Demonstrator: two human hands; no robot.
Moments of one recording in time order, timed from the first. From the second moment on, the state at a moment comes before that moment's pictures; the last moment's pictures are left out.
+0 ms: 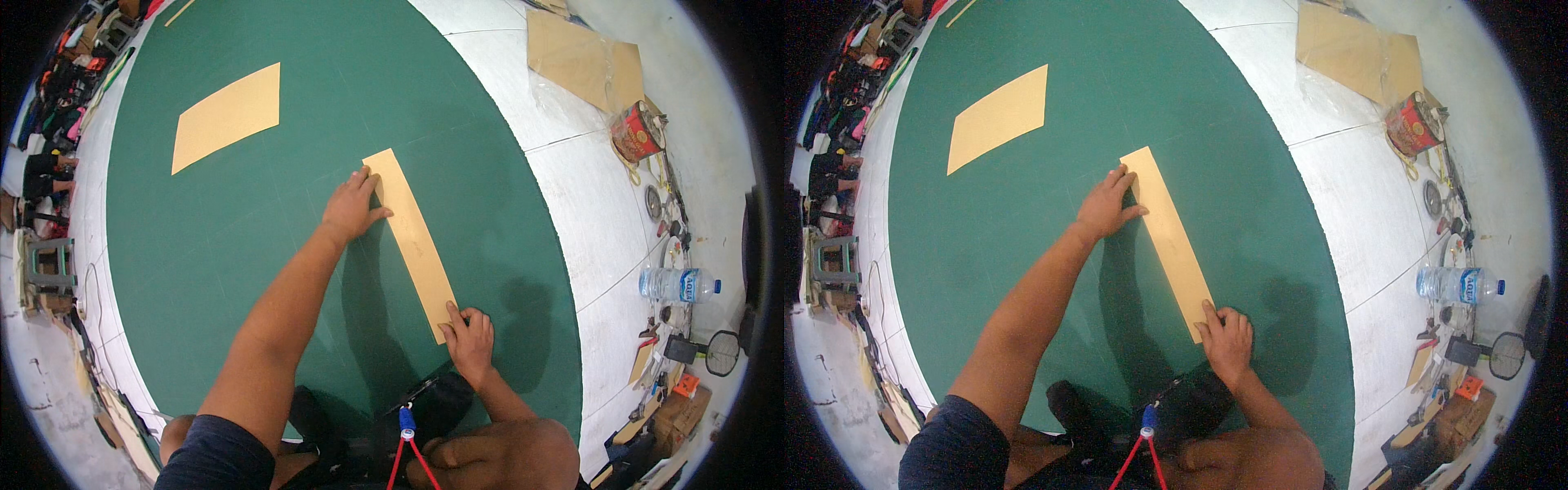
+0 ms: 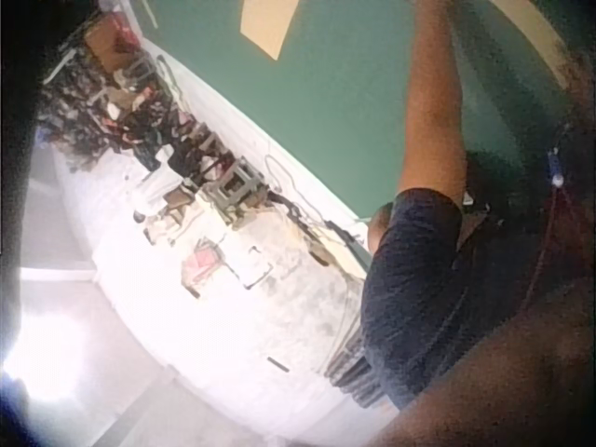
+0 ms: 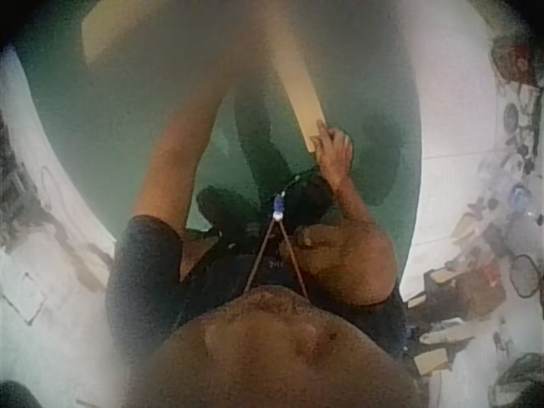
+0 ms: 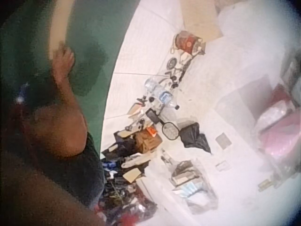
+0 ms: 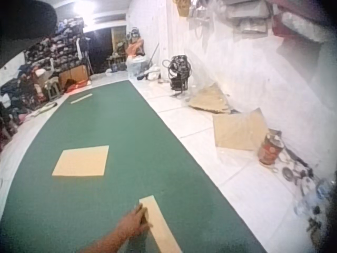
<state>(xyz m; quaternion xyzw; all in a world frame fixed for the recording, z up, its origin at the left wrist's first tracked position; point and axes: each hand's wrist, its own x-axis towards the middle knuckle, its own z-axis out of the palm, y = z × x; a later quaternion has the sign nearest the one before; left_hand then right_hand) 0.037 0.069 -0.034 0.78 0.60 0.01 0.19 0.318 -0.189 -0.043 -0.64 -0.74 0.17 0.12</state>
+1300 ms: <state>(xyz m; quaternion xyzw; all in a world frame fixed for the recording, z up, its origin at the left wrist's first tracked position) 0.035 0.069 -0.047 0.79 0.58 0.00 0.17 0.343 -0.184 -0.041 -0.61 -0.76 0.19 0.13</state>
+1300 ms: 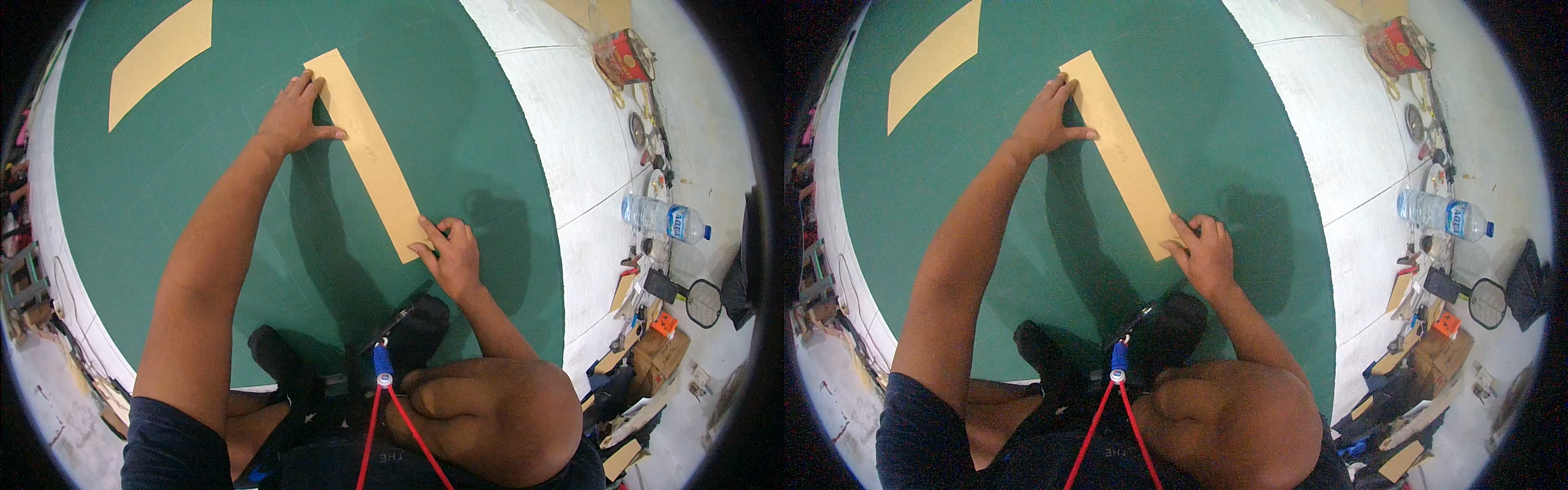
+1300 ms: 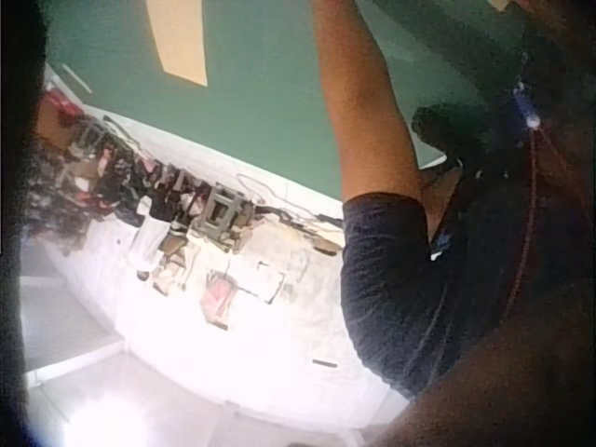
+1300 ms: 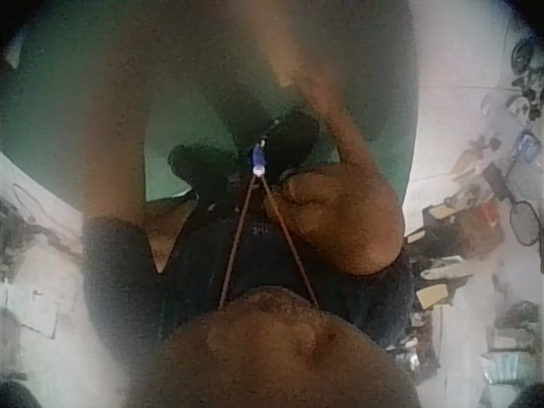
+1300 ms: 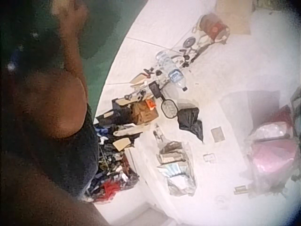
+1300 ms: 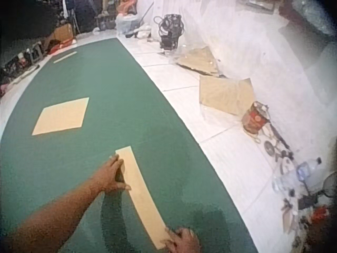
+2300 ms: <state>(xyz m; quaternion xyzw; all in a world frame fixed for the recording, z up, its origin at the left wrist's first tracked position) 0.073 0.087 -0.018 0.79 0.56 -0.08 0.24 0.343 -0.183 -0.038 -0.61 -0.75 0.21 0.15</state>
